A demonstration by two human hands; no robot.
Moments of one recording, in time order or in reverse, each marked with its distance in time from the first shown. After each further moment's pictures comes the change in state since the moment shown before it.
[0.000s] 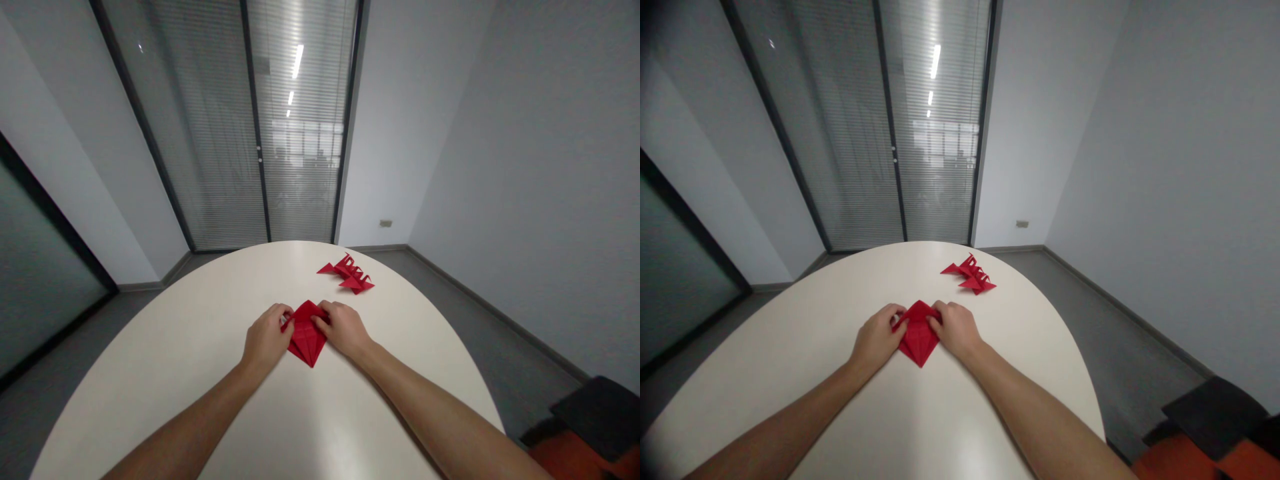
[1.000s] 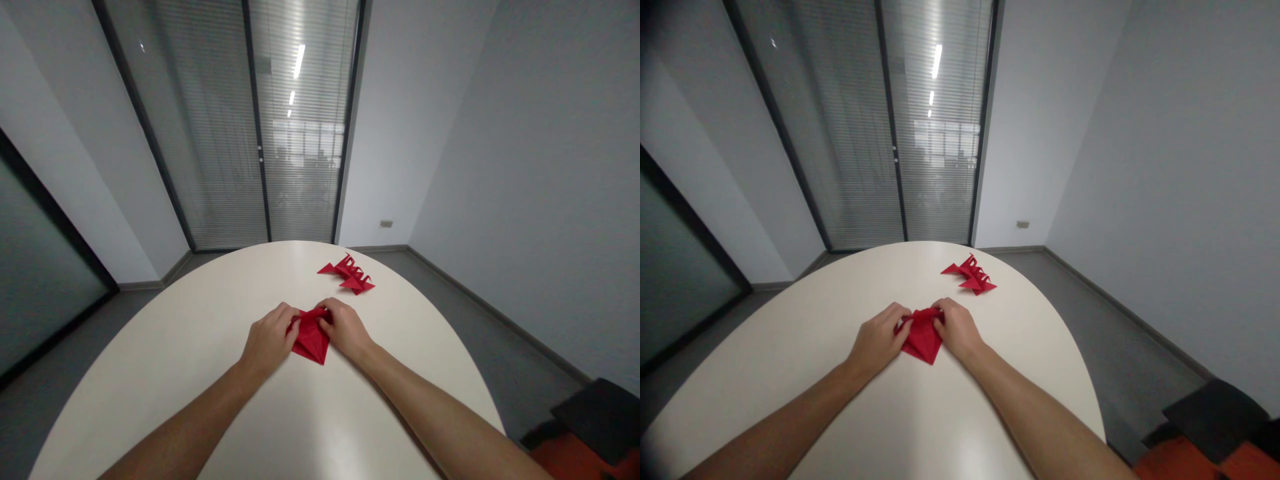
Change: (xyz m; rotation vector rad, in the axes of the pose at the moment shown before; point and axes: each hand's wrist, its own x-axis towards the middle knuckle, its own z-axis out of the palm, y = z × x) left_hand -0.004 0.004 -0.009 0.149 0.022 0.320; right_hand 0.001 0.008 0.007 0.299 0.109 -0.078
